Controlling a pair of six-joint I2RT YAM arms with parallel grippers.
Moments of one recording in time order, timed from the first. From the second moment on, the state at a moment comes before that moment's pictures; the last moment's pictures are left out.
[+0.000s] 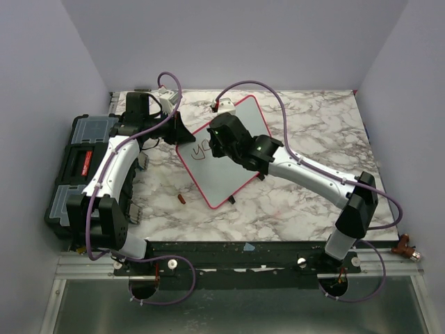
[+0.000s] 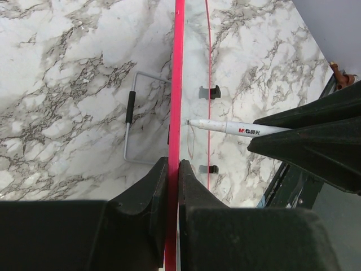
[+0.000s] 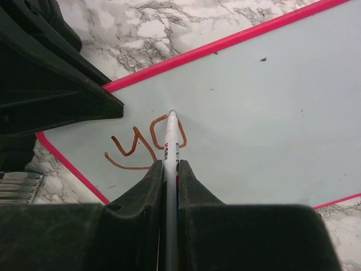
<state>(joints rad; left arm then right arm) -0.09 1.47 1.29 -0.52 0.88 0.01 0.98 1.72 1.63 -0.47 0.41 0.41</state>
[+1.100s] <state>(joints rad) -0.09 1.47 1.29 -0.51 0.88 -0.01 0.97 1.56 1.51 -0.41 0.36 0.42</state>
